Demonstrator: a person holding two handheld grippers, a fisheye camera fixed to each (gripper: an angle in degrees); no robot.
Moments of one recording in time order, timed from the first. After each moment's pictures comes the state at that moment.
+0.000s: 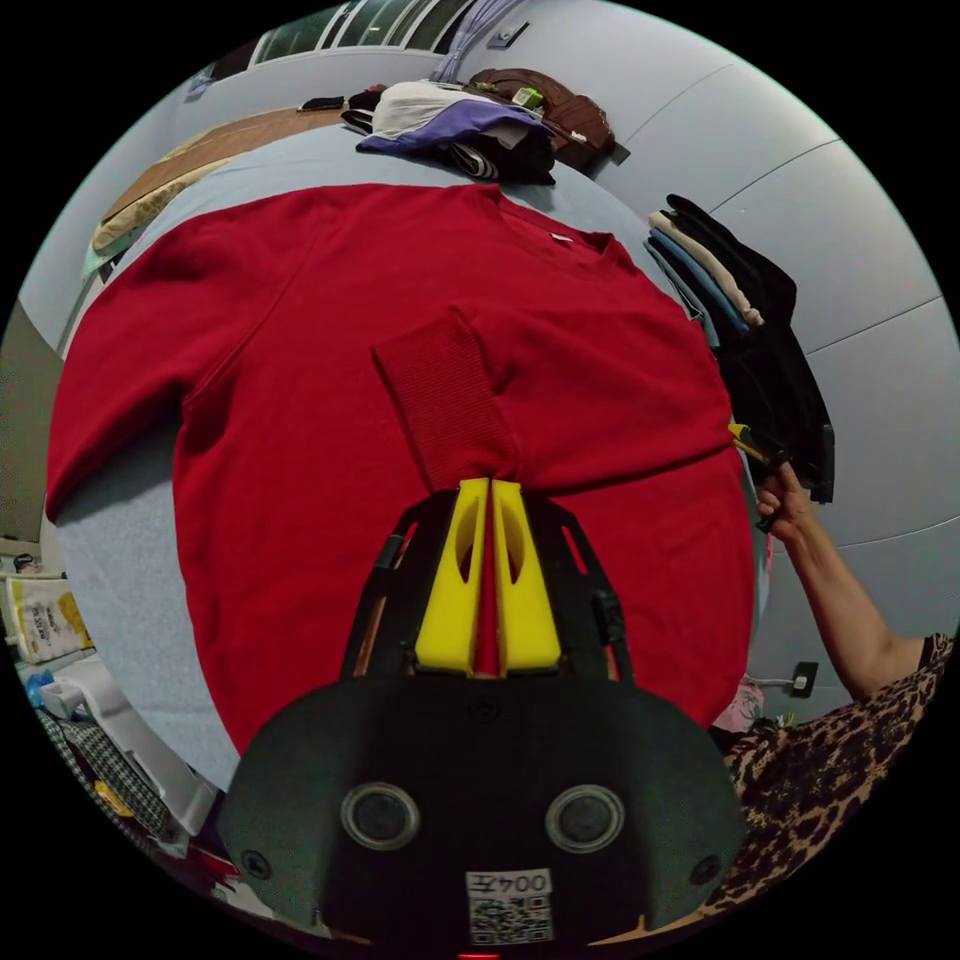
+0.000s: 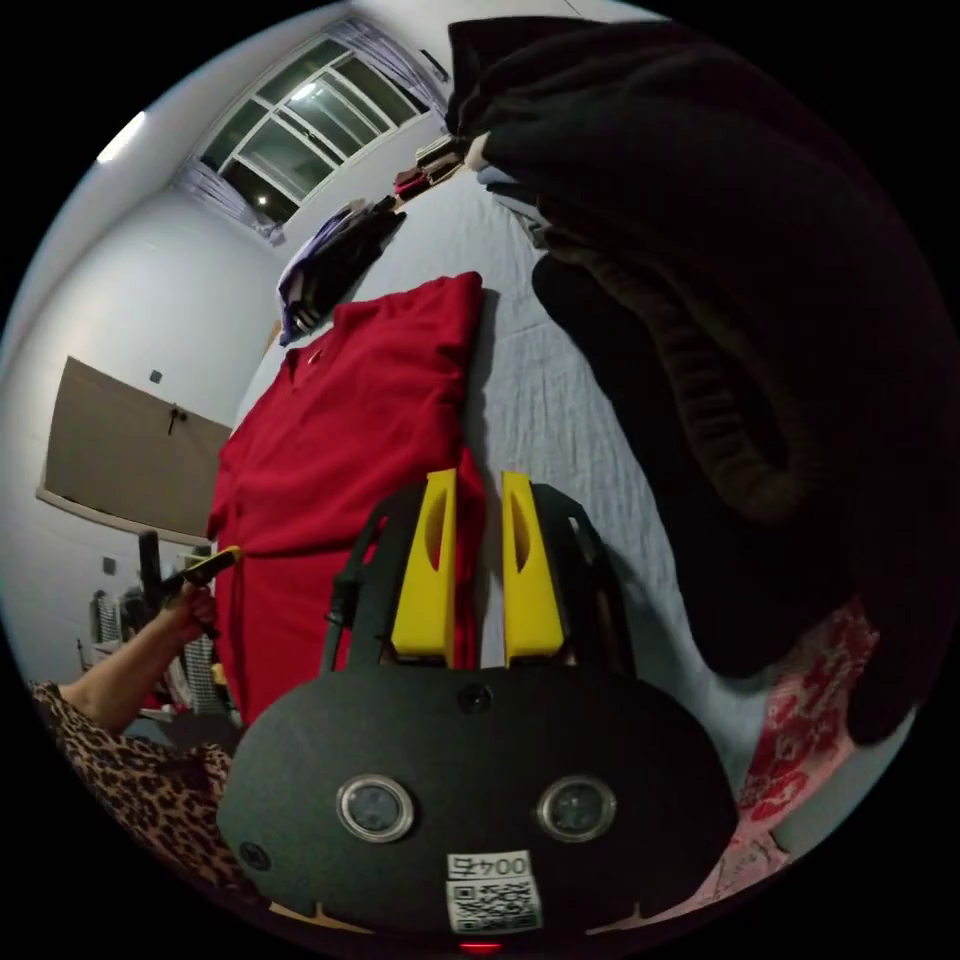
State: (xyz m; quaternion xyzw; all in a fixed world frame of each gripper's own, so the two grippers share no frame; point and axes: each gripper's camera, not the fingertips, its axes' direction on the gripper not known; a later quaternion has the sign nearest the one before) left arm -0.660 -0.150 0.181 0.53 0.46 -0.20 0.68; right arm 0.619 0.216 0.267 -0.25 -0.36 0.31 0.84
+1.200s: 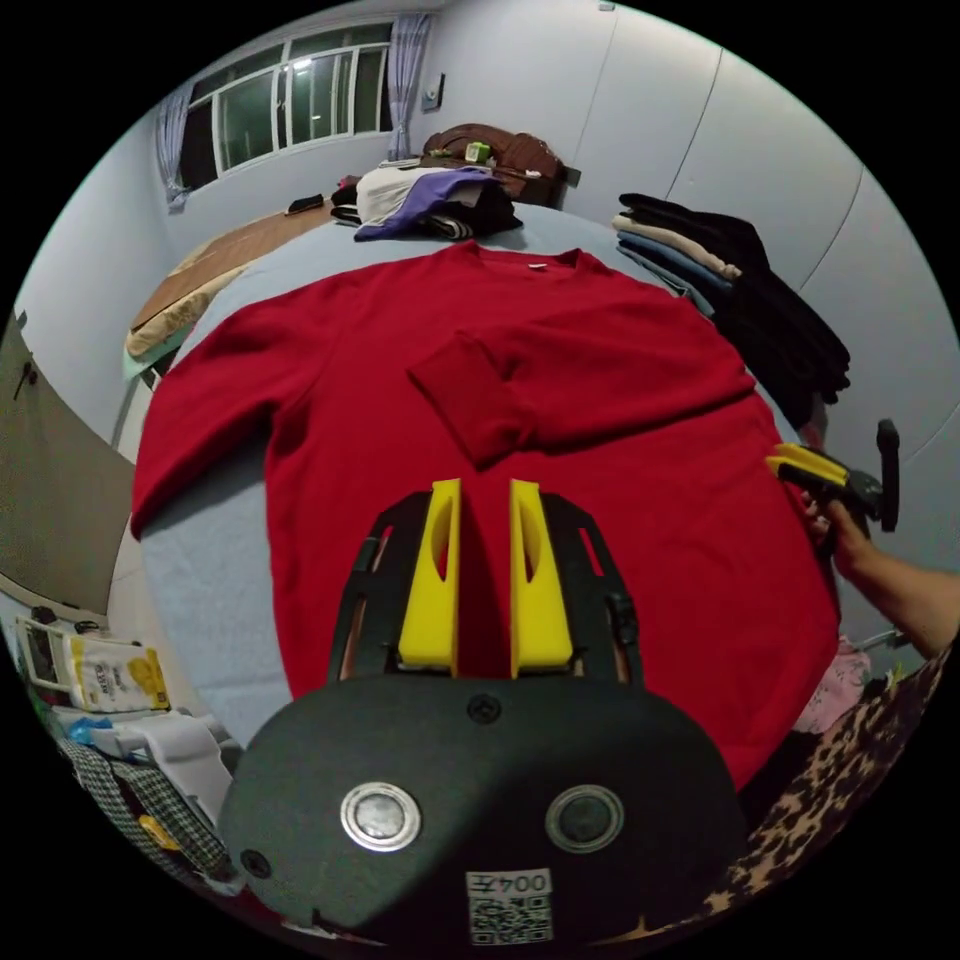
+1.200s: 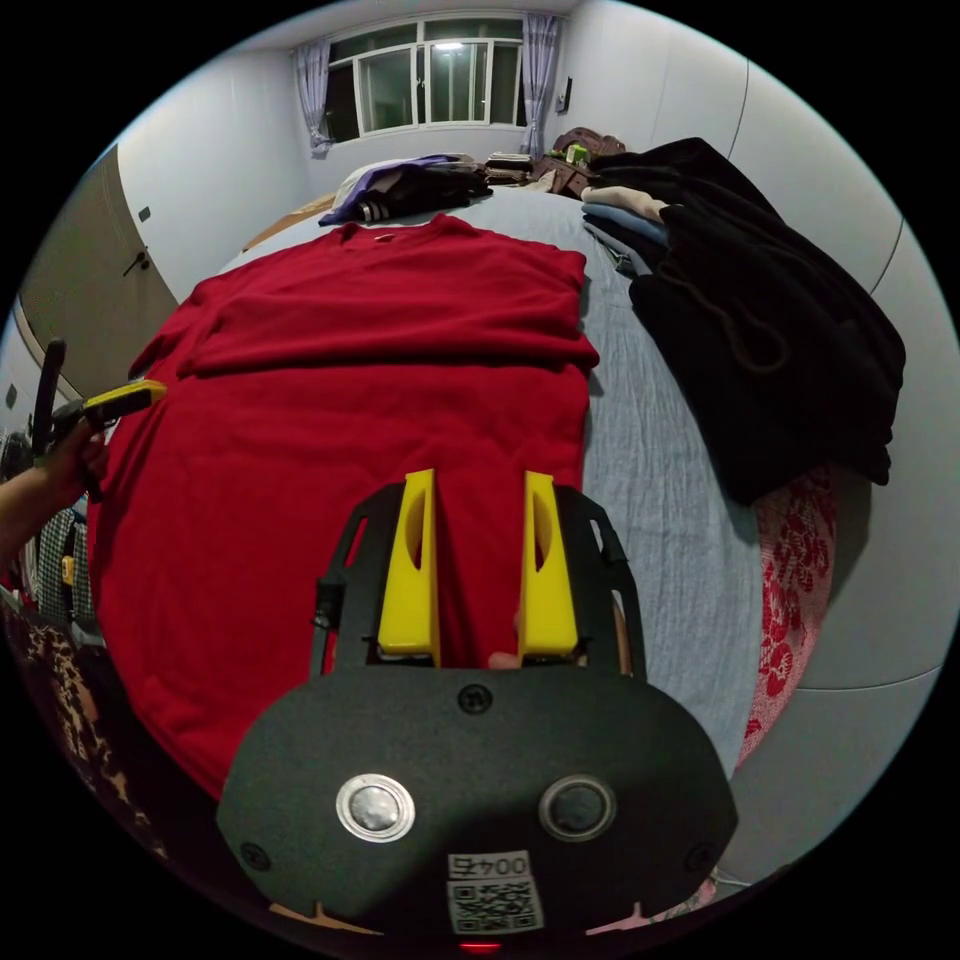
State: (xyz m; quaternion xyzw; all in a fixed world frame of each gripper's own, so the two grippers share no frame) left arm -0.542 -0.086 0.217 0.61 0.32 -0.22 0.69; right arm 0.431 0.282 0.179 -0.21 -0.23 0.14 0.94
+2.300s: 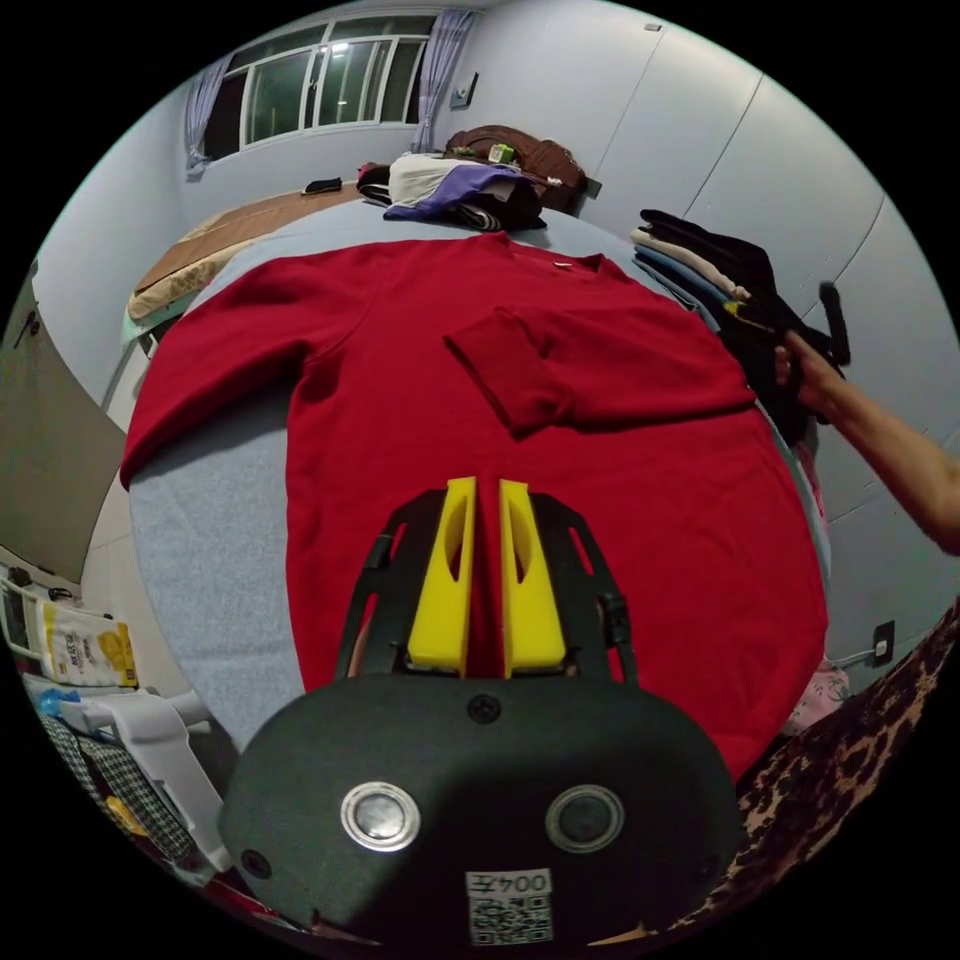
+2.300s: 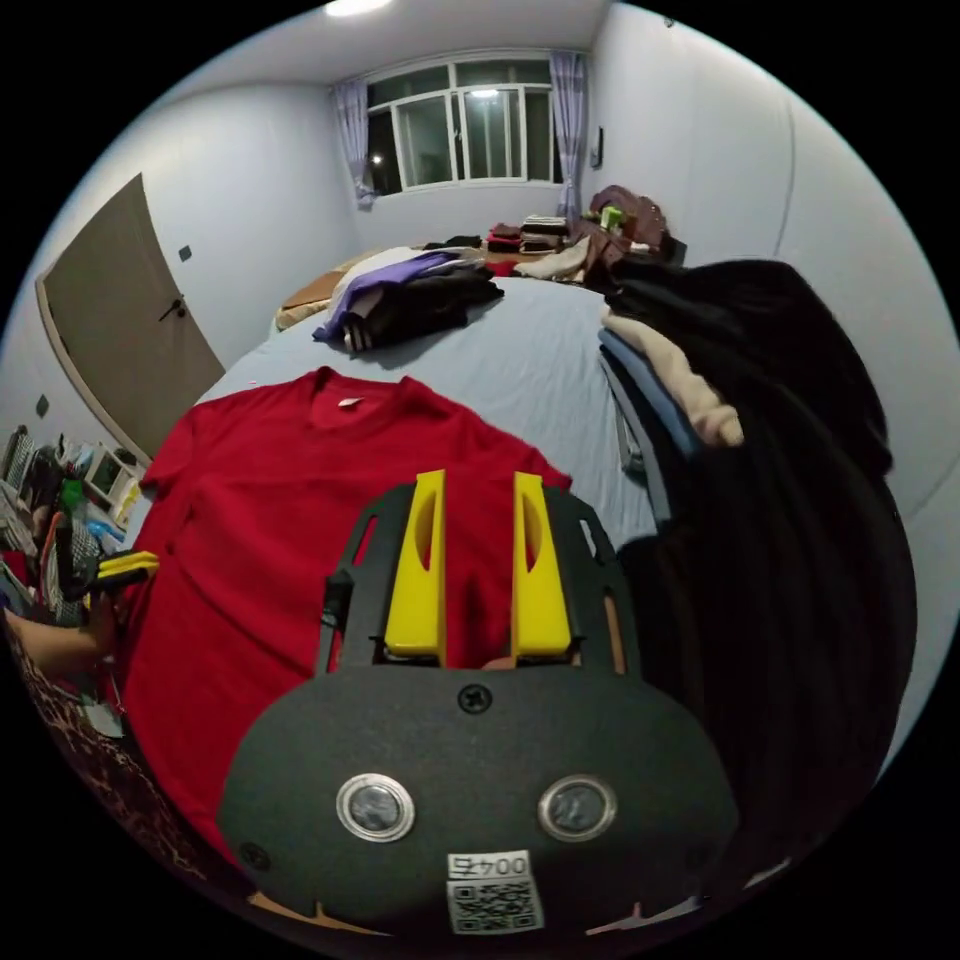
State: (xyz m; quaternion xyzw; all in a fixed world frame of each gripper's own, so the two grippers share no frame) left arm -0.500 -0.065 0.203 0.61 0.36 -0.24 0.67; right arm 0.578 0.112 0.345 -0.12 -0.30 0.13 0.94
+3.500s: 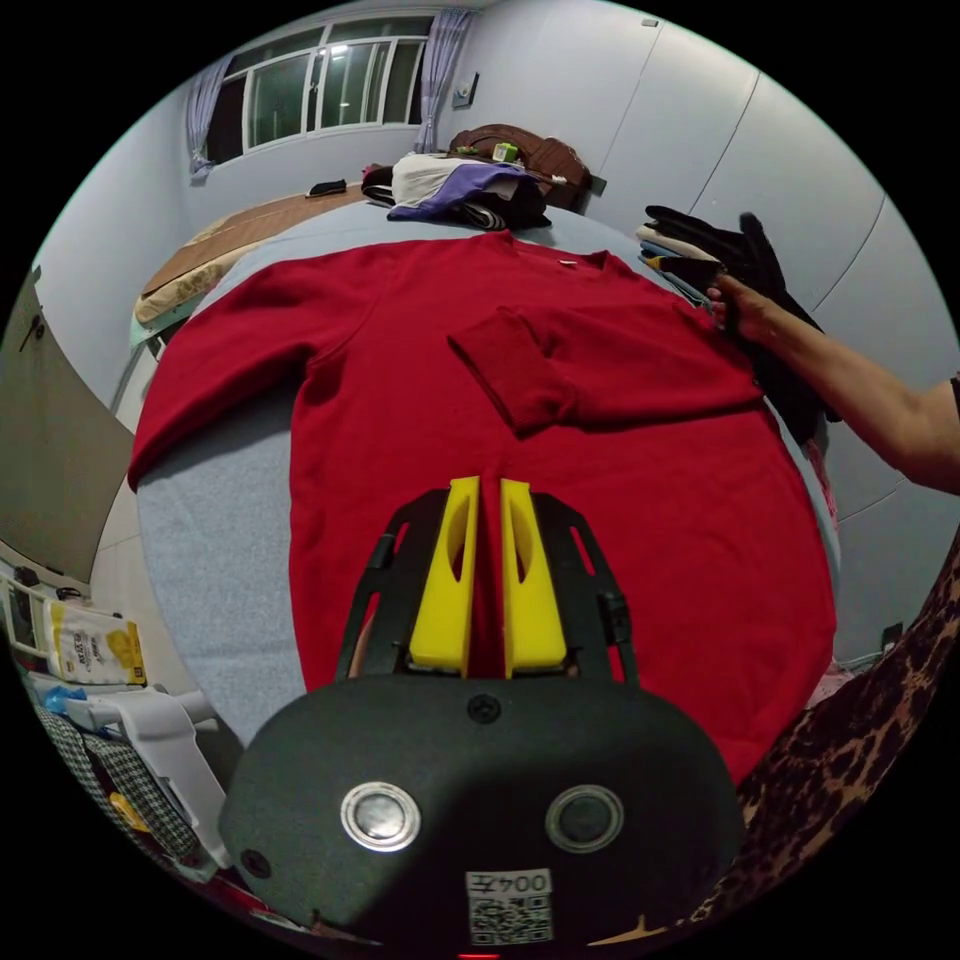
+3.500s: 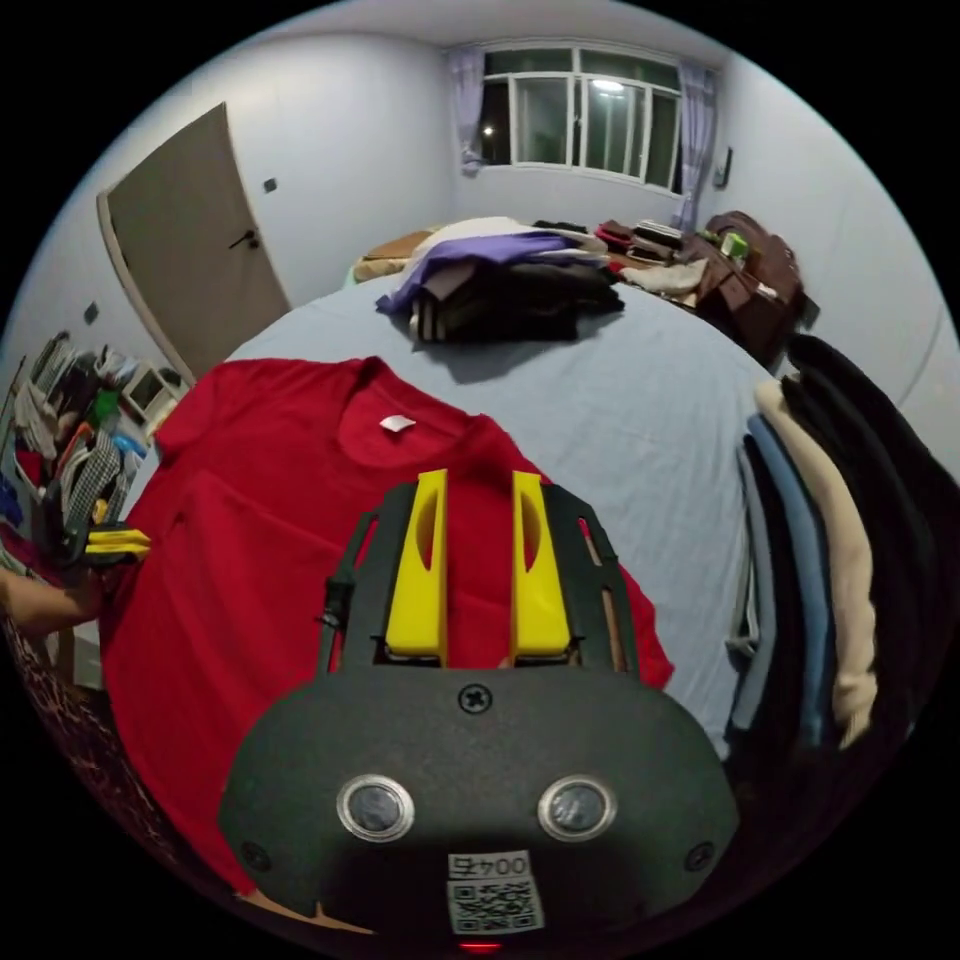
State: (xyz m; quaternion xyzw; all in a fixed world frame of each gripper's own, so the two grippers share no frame) left arm -0.510 0.025 0.143 0.61 0.35 -0.25 0.67; right arm 0.512 0.035 0.436 -0.11 -0.37 0.00 0.92
